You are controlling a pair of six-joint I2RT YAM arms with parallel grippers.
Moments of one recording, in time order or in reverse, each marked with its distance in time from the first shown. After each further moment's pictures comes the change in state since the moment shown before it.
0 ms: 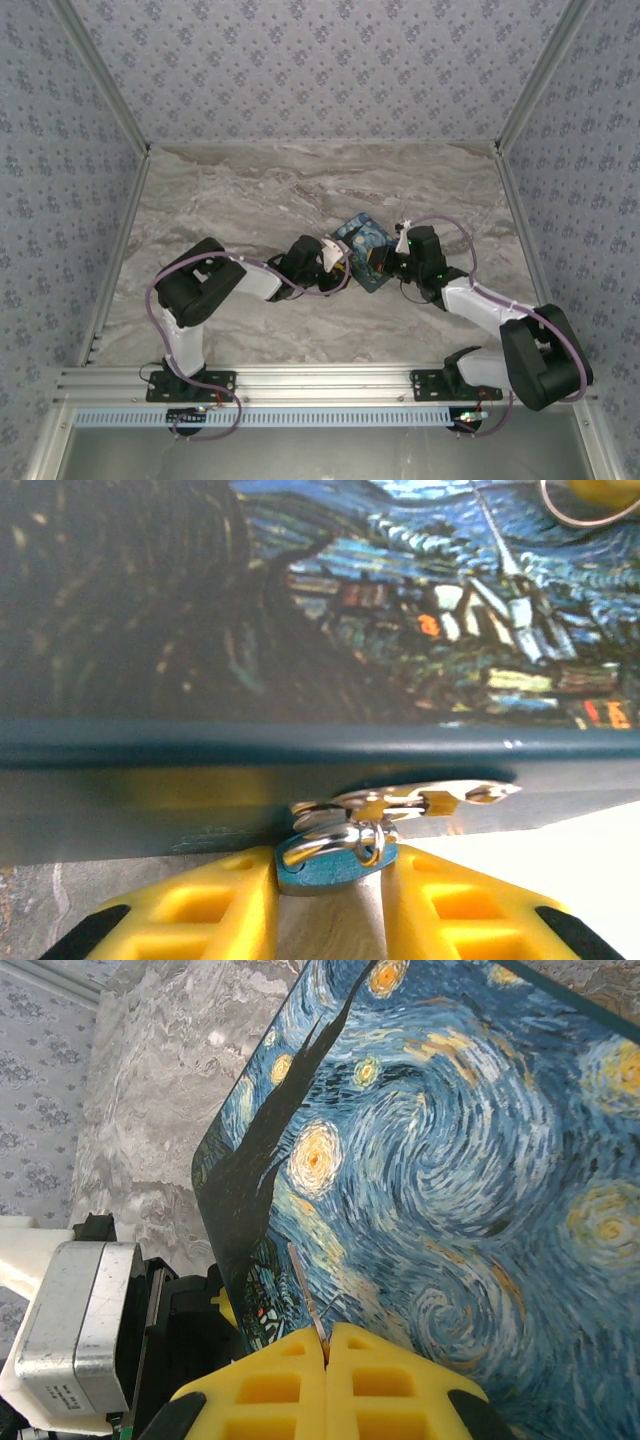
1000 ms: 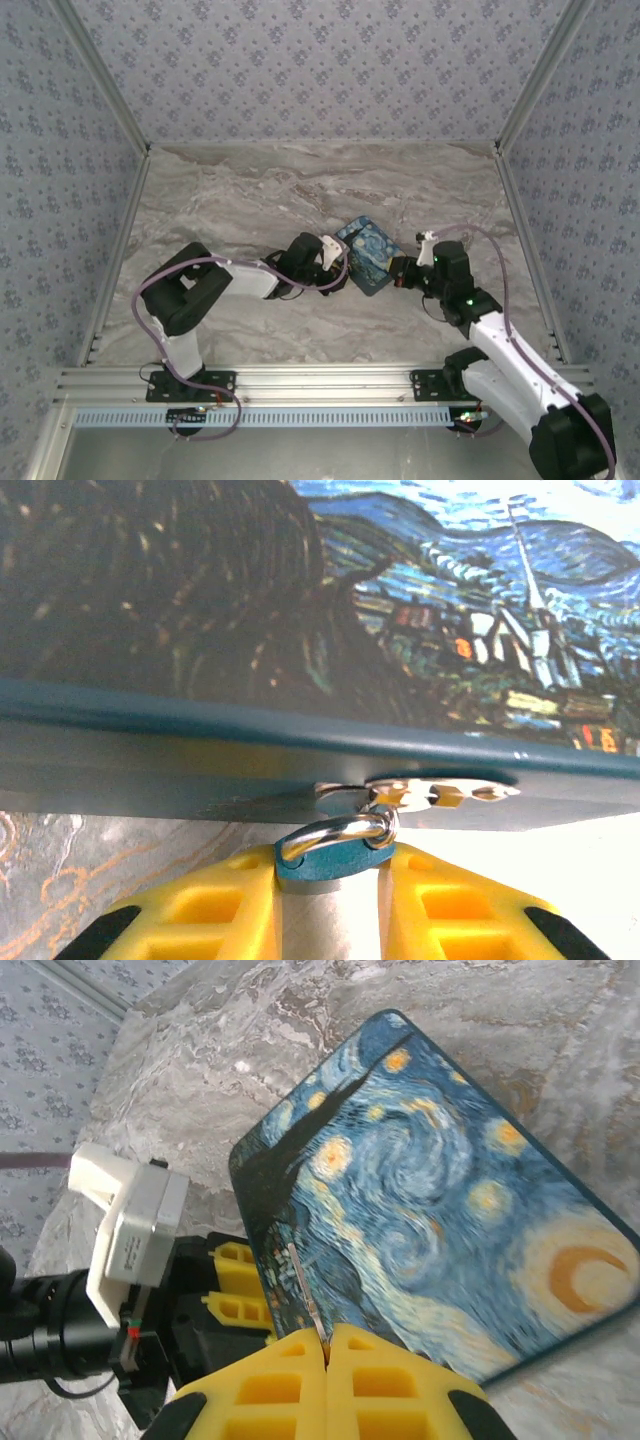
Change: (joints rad) left arm -0.011 -0.098 0.018 -0.201 -0.023 -0.089; right arm -0.056 -0.483 -0.076 -0.349 0.051 -0.185
